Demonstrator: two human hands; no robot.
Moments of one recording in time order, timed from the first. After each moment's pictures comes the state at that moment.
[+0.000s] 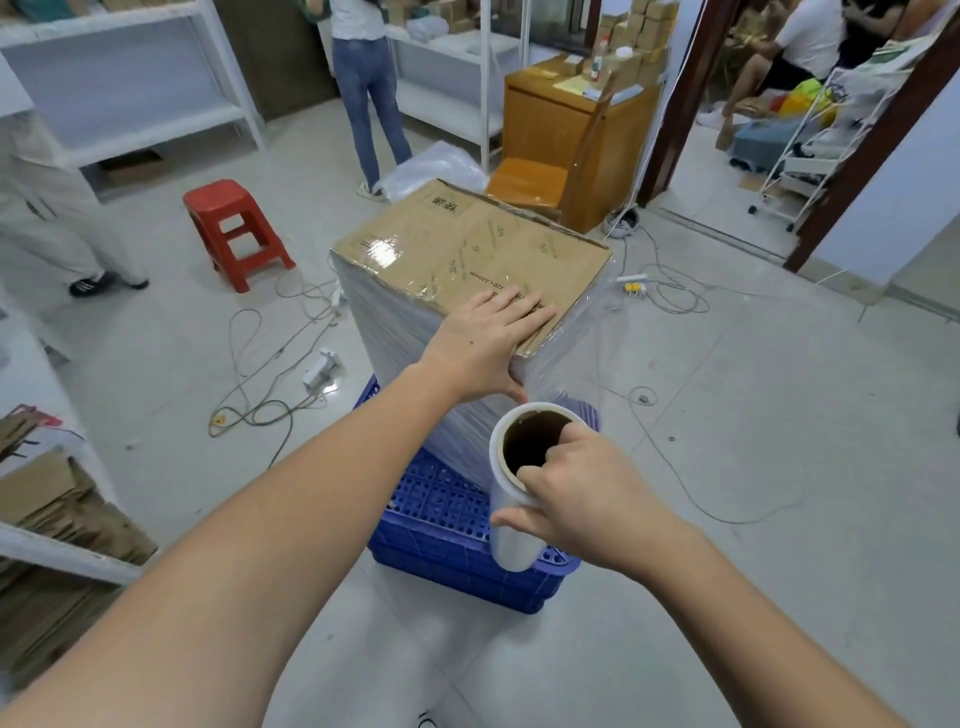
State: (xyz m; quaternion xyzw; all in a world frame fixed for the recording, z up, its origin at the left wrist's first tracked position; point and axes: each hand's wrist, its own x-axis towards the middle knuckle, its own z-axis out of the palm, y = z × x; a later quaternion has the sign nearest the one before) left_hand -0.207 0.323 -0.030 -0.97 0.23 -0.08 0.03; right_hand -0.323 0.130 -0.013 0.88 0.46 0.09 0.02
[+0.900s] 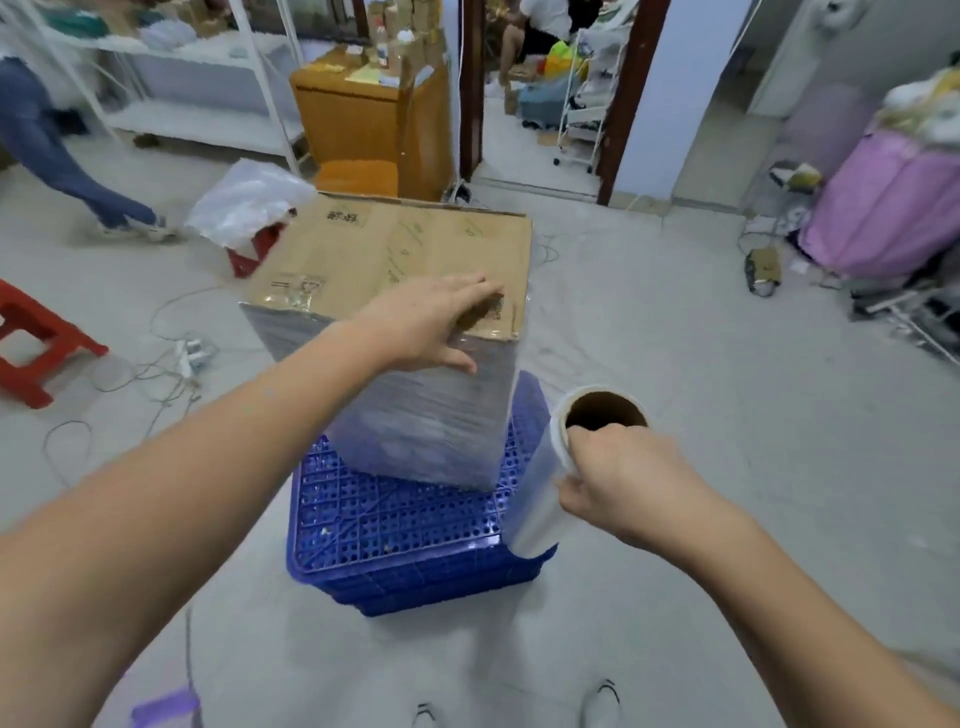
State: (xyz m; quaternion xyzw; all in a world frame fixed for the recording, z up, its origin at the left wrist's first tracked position) left_hand -0.162 0.388 0.013 -0.90 0.44 0.01 0.03; right_hand -0.377 0.203 0.018 1.00 0.02 -0.10 0.00
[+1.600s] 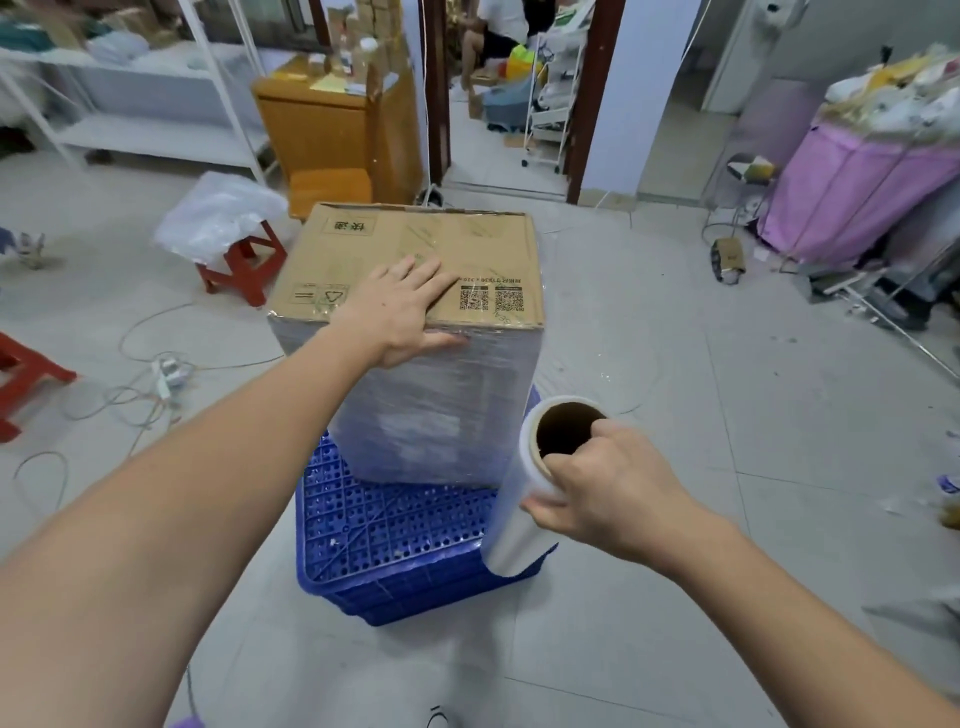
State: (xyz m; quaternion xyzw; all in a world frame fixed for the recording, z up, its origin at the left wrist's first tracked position) left_hand -0.127 0.423 -0.005 -0.92 0.39 -0.02 0.07; right_hand -0.390 0.240 -0.004 0.98 0.13 0.13 0.05
